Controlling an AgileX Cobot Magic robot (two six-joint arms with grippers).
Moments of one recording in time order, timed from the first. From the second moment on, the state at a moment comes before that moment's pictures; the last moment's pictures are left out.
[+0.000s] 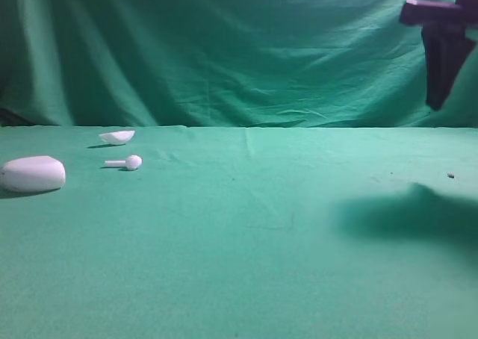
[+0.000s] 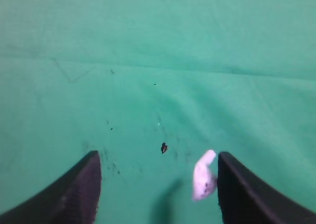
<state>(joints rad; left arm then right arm) 0.04 -0.01 0.02 -0.13 0.35 0.07 0.21 1.60 -1.07 0.07 0.73 -0.02</state>
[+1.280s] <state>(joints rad) 0.04 -0.01 0.02 -0.13 0.35 0.07 0.21 1.69 -1.17 0.14 0.87 -0.12</state>
